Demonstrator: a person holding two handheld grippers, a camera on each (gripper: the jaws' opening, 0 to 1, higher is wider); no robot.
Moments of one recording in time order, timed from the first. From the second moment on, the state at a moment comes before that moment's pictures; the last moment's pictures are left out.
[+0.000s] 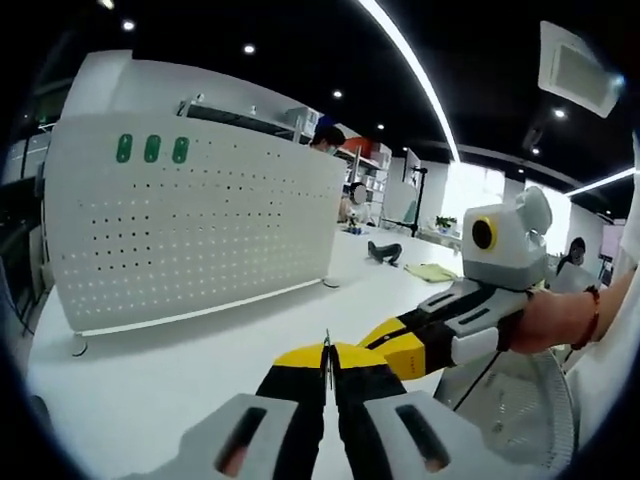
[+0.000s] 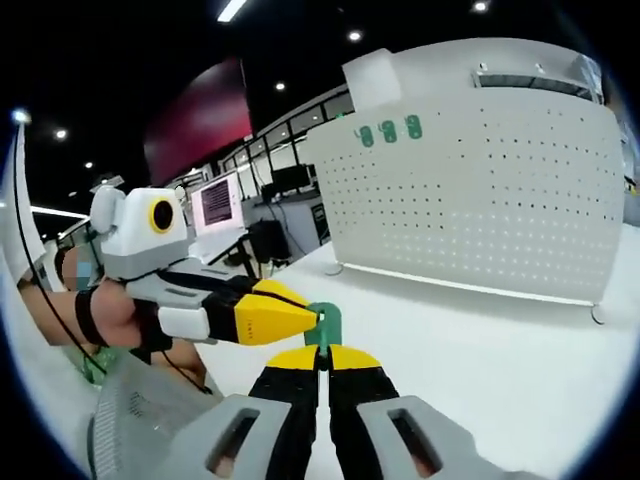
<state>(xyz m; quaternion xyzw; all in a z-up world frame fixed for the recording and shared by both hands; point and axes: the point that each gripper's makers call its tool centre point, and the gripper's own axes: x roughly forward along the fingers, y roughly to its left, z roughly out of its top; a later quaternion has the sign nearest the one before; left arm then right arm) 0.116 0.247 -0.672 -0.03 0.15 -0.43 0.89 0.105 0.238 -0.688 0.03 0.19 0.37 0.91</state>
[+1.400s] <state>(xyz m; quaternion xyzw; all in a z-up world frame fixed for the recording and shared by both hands) 0.078 0.314 -0.656 -0.05 0.10 -0.38 0.92 0.181 0.228 -0.637 0.03 0.14 0.28 0.95</state>
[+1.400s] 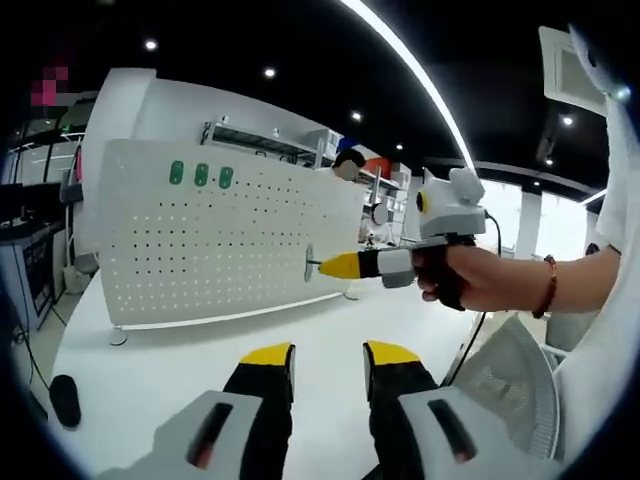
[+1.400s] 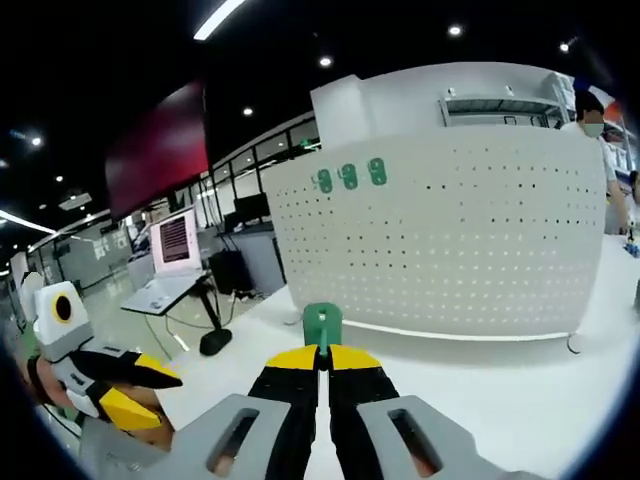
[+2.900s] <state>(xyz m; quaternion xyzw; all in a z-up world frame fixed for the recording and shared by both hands) 0.079 0.338 -0.655 -0.03 0.09 -0.39 0.92 0.285 0.203 -0.564 0.01 0.07 0.16 0.98</state>
